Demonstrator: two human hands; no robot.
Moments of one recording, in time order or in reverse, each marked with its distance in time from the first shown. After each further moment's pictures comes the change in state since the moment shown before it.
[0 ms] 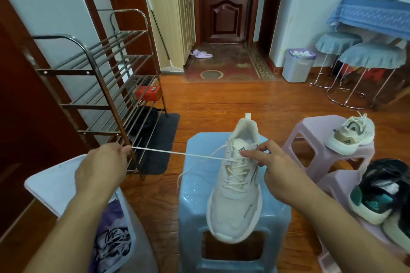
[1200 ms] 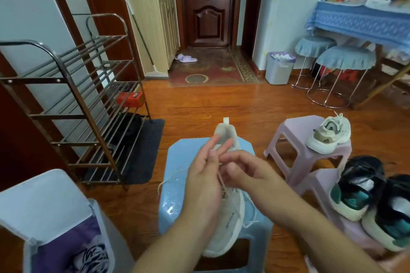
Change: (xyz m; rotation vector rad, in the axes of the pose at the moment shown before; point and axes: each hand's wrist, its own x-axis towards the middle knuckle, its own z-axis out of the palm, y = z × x) left_hand -0.122 0.199 0.021 -1.558 -0.539 -0.086; right_hand -0.022 -0.036 -0.013 1.052 -0.014 0.083
